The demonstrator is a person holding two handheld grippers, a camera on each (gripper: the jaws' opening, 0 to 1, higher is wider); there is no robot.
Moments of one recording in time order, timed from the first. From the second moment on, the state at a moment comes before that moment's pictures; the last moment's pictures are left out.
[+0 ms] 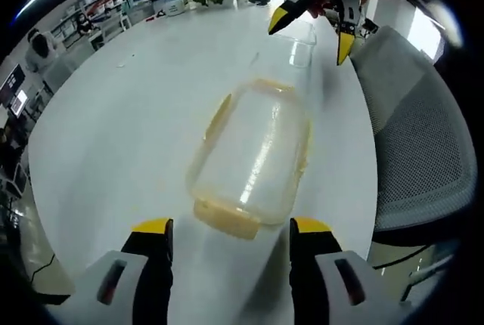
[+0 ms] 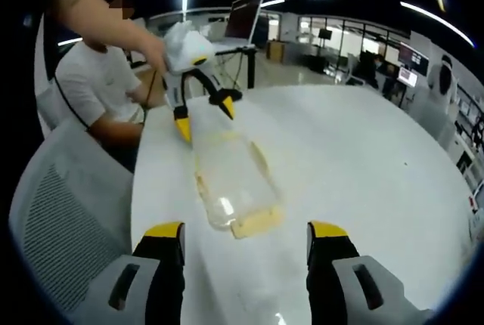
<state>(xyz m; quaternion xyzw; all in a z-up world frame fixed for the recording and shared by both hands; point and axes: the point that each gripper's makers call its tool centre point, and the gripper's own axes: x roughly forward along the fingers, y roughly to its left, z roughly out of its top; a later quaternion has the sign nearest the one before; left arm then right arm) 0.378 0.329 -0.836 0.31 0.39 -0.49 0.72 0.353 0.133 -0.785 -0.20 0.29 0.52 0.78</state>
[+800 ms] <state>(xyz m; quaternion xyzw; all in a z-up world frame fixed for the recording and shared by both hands) 0.380 0.326 -0.849 0.37 0.39 -0.52 0.66 0.362 0.143 -0.800 -0.23 0.30 0.54 0.76</state>
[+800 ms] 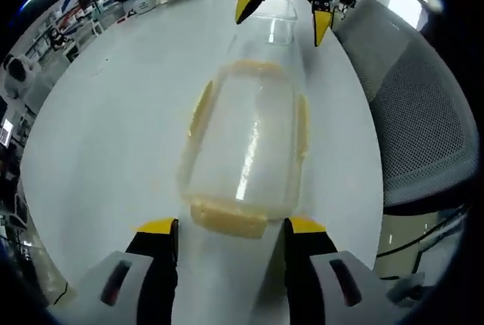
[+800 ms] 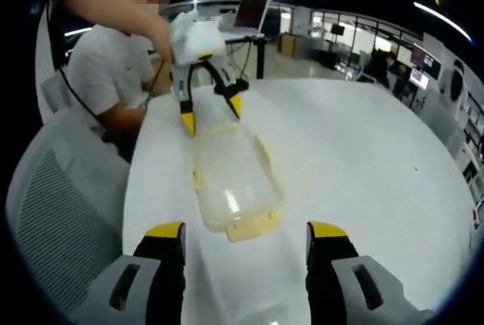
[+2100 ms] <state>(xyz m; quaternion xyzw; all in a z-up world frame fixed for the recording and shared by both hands) 0.378 0.324 -0.856 0.38 0.41 -0.56 0.61 0.362 0.160 -0.846 -0.32 0.34 0.58 0.66</state>
